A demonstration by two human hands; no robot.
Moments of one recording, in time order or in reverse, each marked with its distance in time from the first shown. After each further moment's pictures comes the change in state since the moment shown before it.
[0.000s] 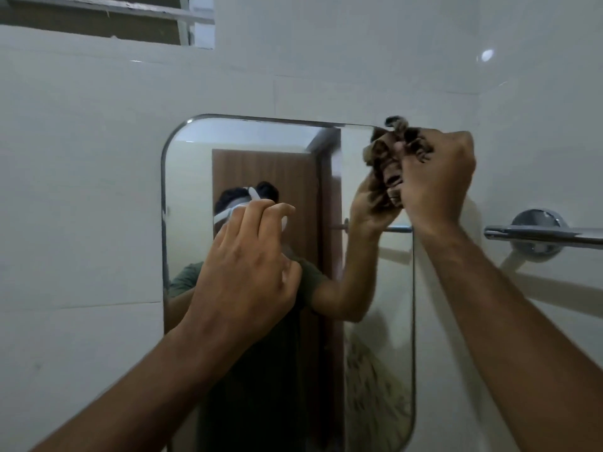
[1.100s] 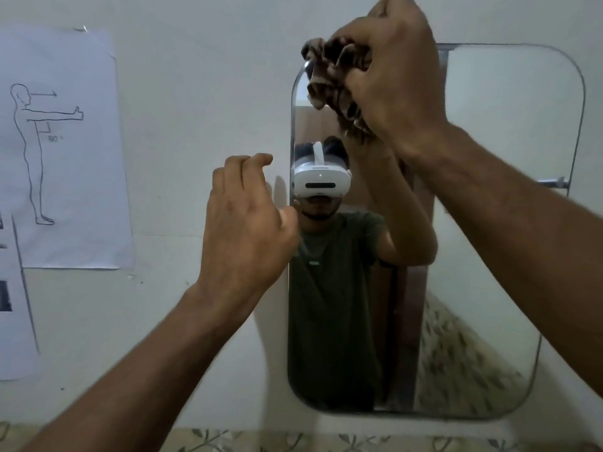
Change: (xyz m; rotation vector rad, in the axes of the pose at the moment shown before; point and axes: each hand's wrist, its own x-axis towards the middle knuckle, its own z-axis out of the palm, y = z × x) left_hand -0.055 -0.097 -0.053 0.088 0.139 -0.312; right_hand -0.071 -0.161 0.075 0.096 -0.314 -0.528
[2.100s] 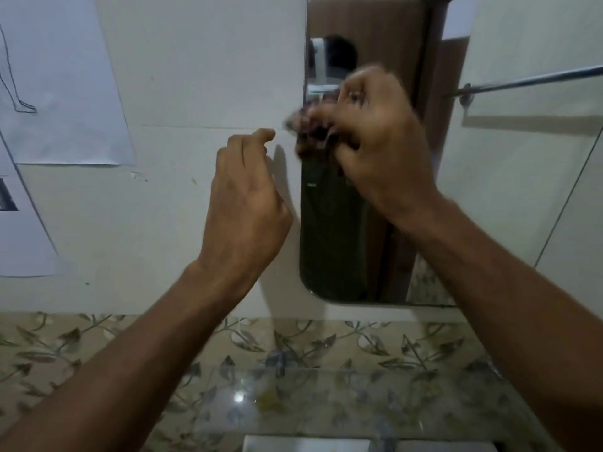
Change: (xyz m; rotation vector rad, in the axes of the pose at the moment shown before) left_hand -0.092 -0.022 -0.004 -0.039 -0.220 -0.064; right_hand -0.172 -0.030 0.015 0.048 -0.269 -0.050
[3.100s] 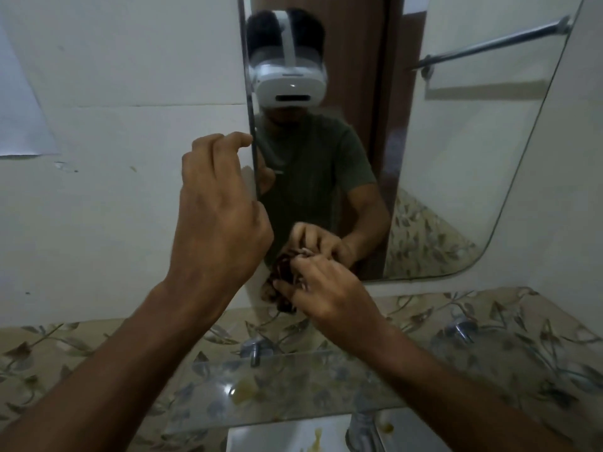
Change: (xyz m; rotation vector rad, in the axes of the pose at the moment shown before) left_hand -0.026 0.018 0.012 -0.085 -0.065 0.048; right_hand -0.202 -0.007 0.059 0.016 -0.206 -0.261
